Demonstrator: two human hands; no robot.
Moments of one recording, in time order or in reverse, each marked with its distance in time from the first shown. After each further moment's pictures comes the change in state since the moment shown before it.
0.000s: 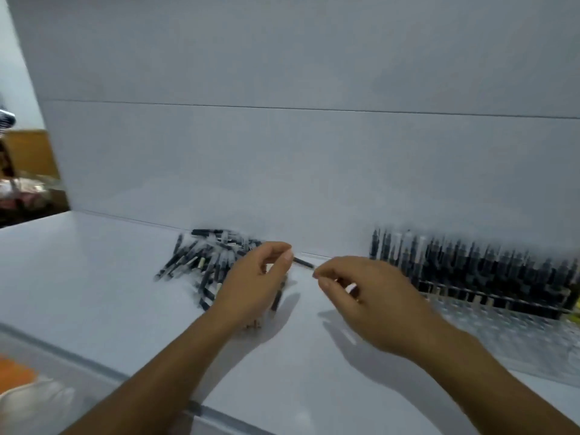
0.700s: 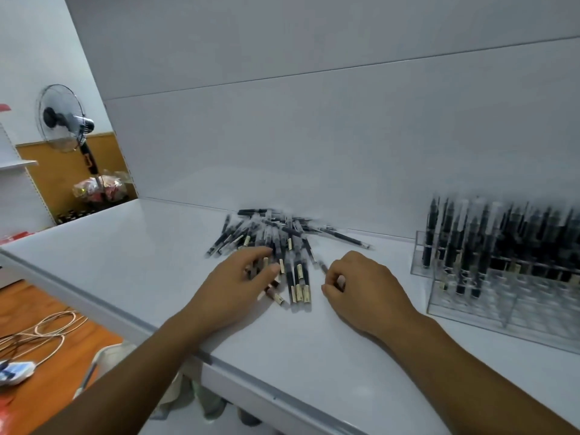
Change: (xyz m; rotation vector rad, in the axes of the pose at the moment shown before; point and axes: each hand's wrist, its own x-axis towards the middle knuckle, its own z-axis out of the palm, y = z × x) left_hand -0.037 -0.042 -0.066 0.425 -0.050 -0.133; right_hand 0.028 0.001 0.095 0.032 -0.128 0.153
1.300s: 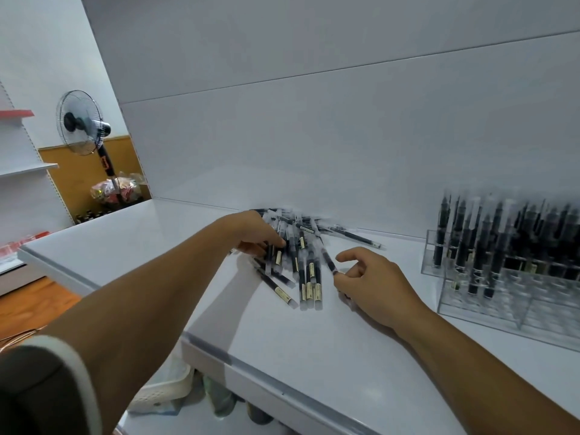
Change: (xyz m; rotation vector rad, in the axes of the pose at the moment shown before) left_hand 0.110 0.015 -0.029 0.139 -0.290 -0.481; right_hand -0.003 -0.002 -0.007 0.544 -0.057 0.244
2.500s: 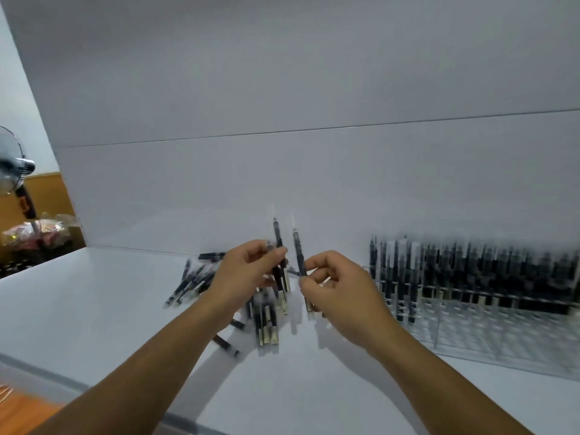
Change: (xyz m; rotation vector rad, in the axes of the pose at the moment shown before) left_hand -0.081 0.039 0.044 -0.854 0.083 0.601; right_hand -0.024 -0.041 -0.041 0.147 0.216 -0.141
